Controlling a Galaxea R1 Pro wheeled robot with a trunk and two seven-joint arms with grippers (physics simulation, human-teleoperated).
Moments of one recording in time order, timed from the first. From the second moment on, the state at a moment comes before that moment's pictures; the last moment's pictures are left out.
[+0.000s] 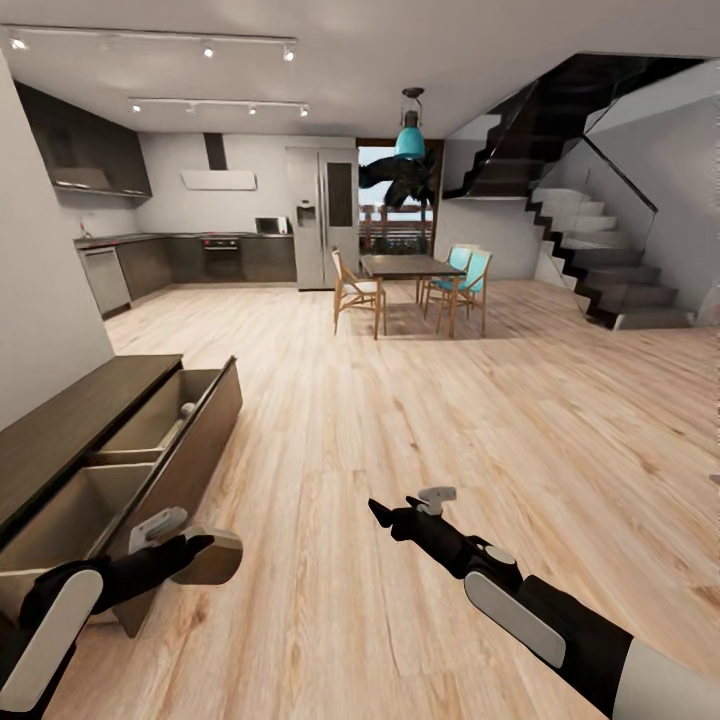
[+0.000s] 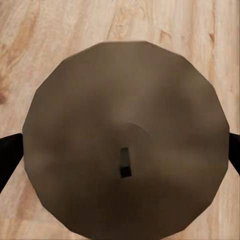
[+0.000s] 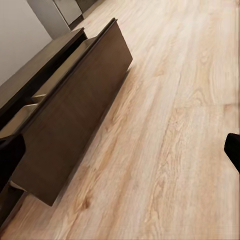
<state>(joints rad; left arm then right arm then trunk) -0.26 0.29 0.08 -1.45 0.93 0.86 0.29 -0.63 -0.32 0.95 -1.21 -1.10 0.00 -0.09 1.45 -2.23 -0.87</state>
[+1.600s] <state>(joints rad) -0.26 0.29 0.08 -1.45 0.93 0.86 0.29 -0.63 -0.32 0.95 -1.21 -1.09 -0.07 -0.09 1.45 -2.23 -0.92</state>
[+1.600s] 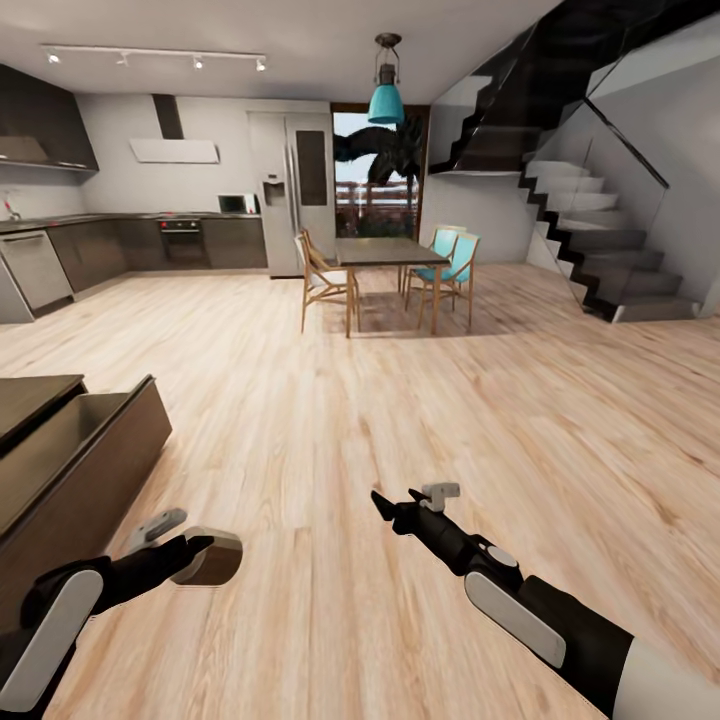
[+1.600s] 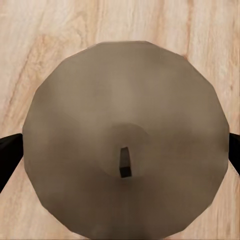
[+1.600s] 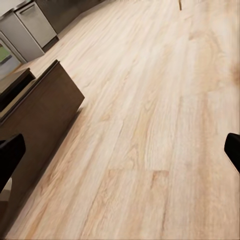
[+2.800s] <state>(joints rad) -0.26 0.29 0.08 -1.45 0.93 0.86 0.29 -0.63 -0.31 0.96 -1.21 -1.09 -0.07 -0.09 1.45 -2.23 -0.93</state>
